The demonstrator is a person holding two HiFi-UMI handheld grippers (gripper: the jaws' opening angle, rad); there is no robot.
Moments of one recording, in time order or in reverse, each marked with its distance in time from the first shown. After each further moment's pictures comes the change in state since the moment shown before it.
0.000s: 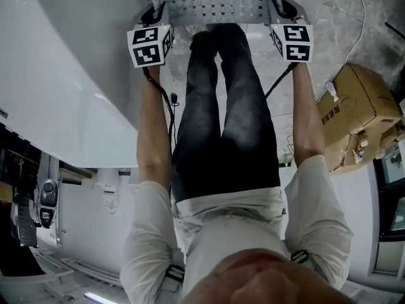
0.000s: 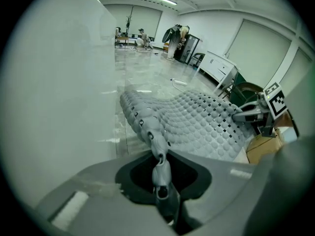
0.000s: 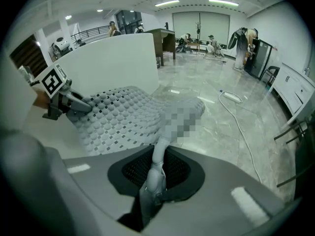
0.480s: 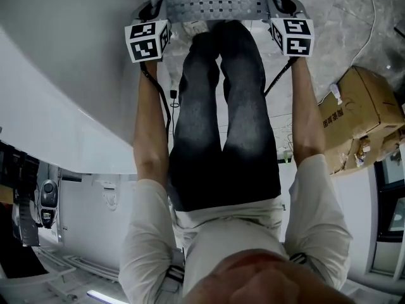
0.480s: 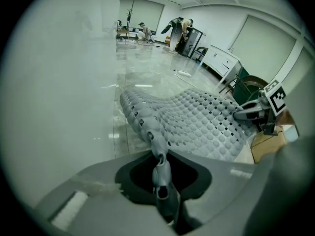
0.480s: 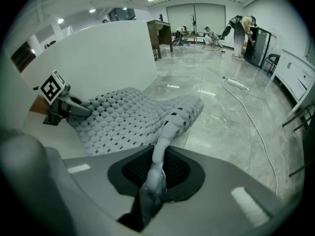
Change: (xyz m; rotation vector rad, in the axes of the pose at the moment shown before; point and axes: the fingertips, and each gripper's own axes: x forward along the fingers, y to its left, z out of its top) left arm 0.069 0.026 -0.044 -0.011 0.055 0.001; right arm 0.072 0.000 -0.043 0.067 0.046 0.029
